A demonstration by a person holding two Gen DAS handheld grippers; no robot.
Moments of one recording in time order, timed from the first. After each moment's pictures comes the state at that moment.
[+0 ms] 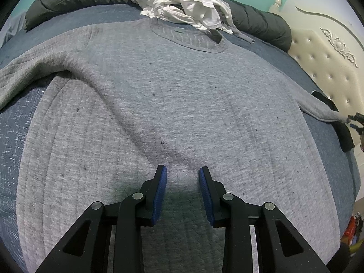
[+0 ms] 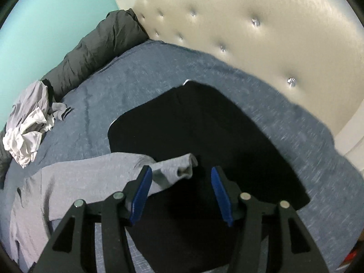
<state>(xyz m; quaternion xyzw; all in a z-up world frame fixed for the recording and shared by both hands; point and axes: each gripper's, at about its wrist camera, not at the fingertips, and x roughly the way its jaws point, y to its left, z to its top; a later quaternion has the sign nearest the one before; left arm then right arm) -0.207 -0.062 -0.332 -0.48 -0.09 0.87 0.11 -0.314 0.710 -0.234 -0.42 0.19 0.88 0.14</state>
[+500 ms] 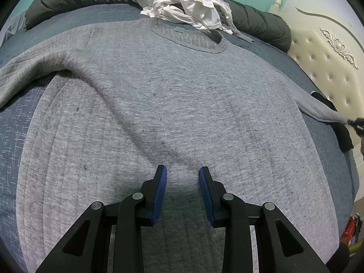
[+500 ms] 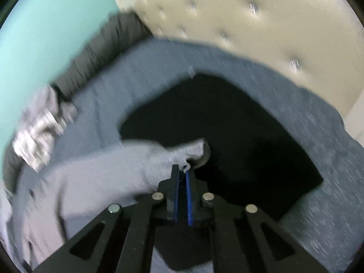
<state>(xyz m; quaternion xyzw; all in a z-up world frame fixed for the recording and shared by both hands) -0.208 -0.063 -0.332 -0.48 -0.09 0.87 0.11 -0.297 0.709 -0.248 -0.46 0.21 0.86 0.13</state>
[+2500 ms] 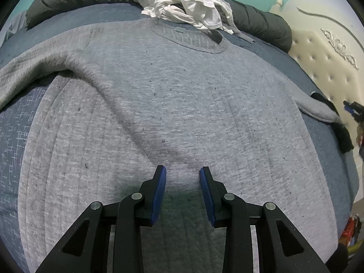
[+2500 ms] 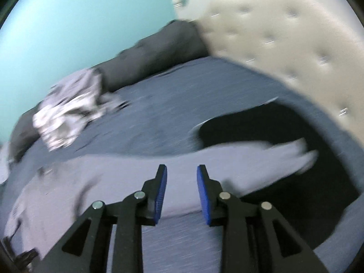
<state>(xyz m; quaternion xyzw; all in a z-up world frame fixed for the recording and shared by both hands) -0.206 -0.066 -0.327 -0.48 -0.11 0.86 0.11 -0.321 0.557 -0.235 -0.37 0.13 0.92 0.00</state>
